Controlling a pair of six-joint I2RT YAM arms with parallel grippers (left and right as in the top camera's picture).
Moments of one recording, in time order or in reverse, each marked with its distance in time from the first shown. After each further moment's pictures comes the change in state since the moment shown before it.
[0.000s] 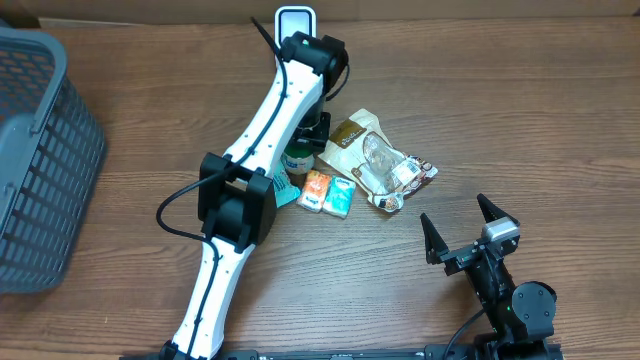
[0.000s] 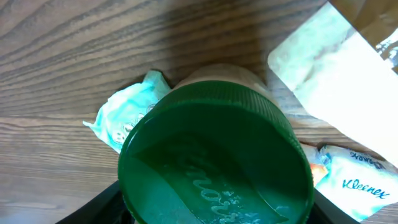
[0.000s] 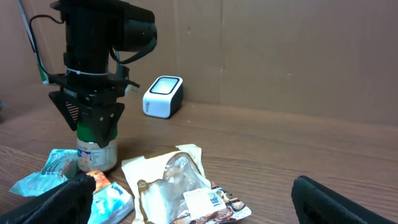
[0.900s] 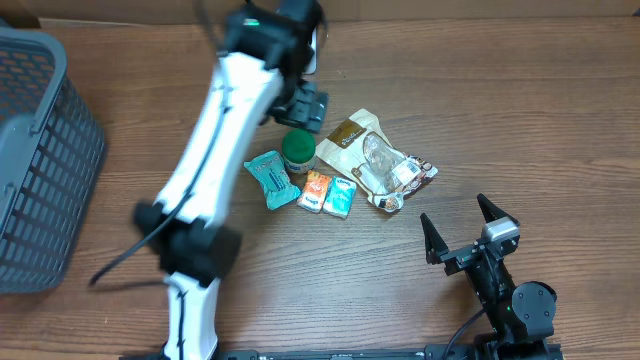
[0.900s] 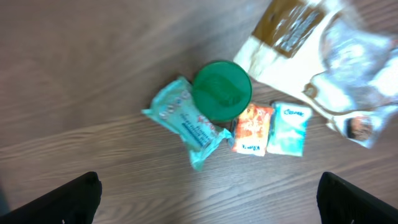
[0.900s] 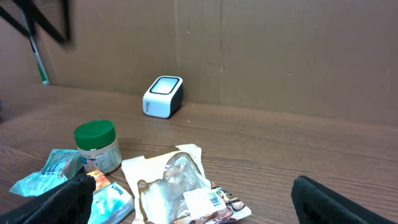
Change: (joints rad) left arm 0.072 -0.398 -0.007 -0.001 0.073 0.209; right arm 0.000 0.000 0.000 0.000 0.000 0.000
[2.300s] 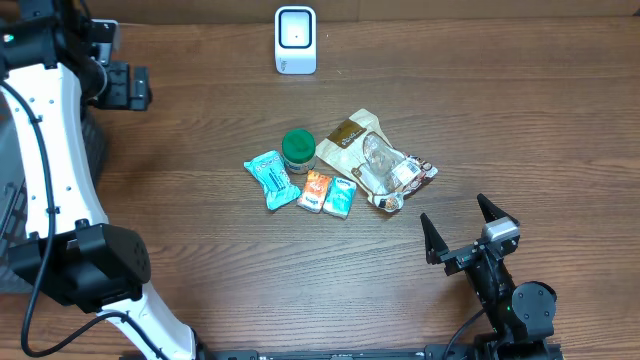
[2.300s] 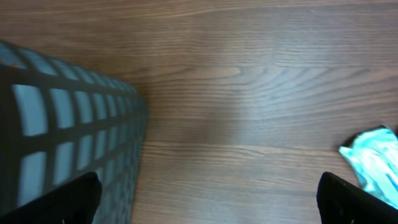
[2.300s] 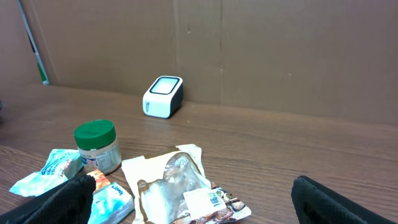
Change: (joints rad) left arm 0.657 -0.131 -0.267 0.312 0.043 0.396; right arm 0.000 0.000 0.000 0.000 0.000 0.000
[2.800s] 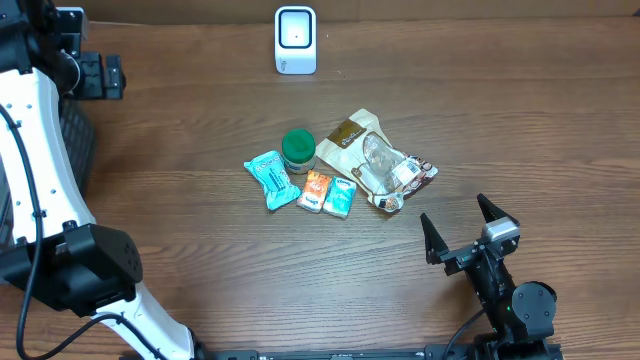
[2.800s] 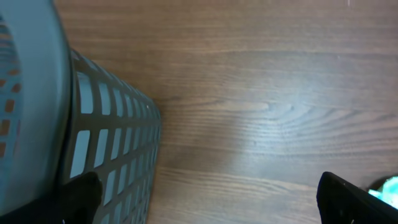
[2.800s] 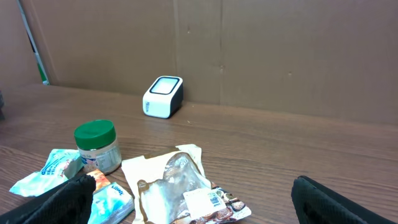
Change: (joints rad) left arm 0.077 0.000 0.000 0.135 0.018 0.006; right arm 0.000 0.000 0.000 0.000 0.000 0.000
